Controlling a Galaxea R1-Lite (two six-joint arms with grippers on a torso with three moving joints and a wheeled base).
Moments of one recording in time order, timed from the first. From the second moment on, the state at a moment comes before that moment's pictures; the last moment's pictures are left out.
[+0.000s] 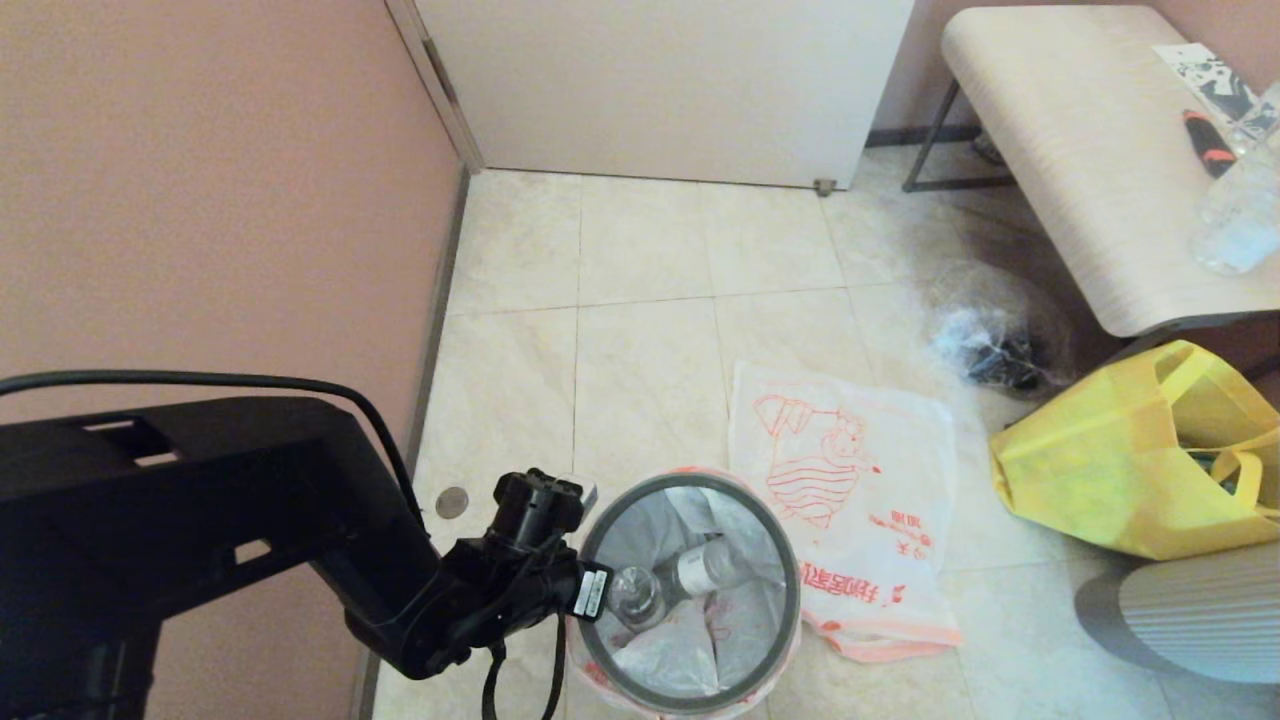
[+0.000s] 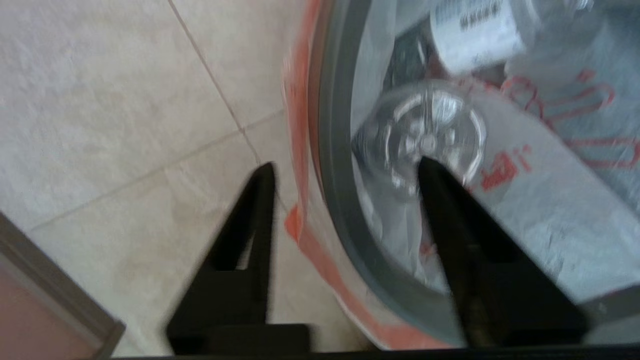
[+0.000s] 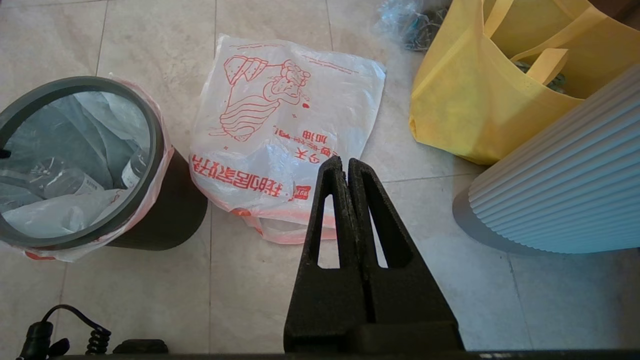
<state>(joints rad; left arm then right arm) -0.53 2.17 -0.72 -0.69 0.17 -0.05 0.01 0.00 0.00 -0.02 -0.02 0.02</state>
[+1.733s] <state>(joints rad) -0.52 2.07 -0.78 -0.51 -0.07 -0.28 0.01 0.00 0.00 -0.02 -0.02 0.02</state>
